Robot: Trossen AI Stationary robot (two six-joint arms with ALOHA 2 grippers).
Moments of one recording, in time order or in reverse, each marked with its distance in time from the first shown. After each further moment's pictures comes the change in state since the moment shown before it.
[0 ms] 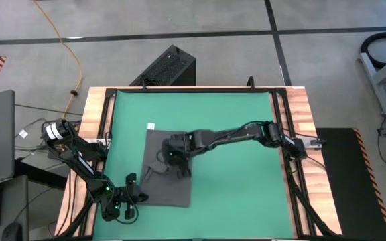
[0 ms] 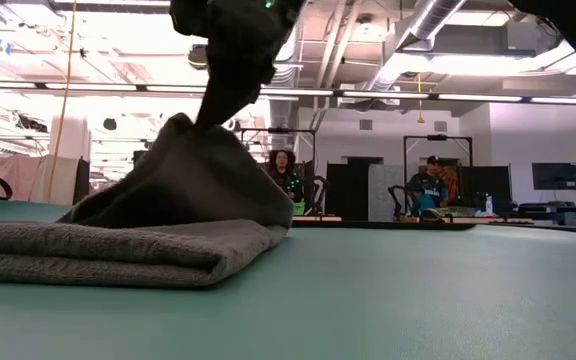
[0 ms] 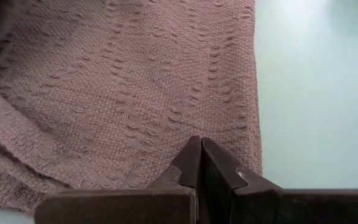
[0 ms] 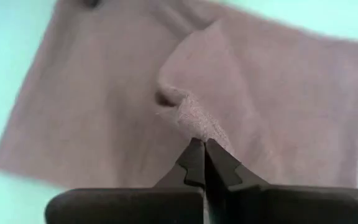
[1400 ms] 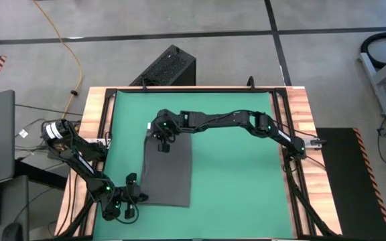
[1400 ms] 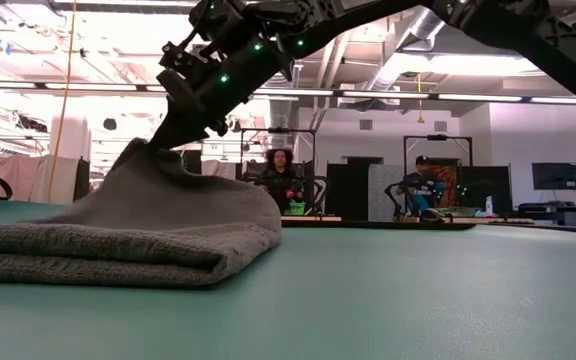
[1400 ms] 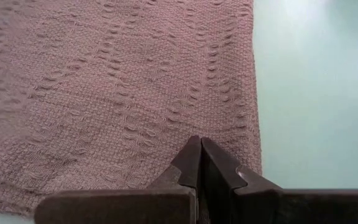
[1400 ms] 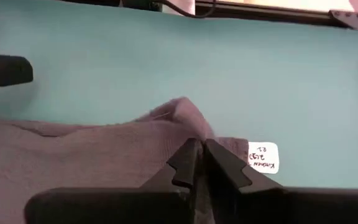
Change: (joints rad) left arm 0.001 -0.001 0.000 0.000 0.029 0.016; right arm -0.201 0.113 -0.001 0.516 -0.027 -0.039
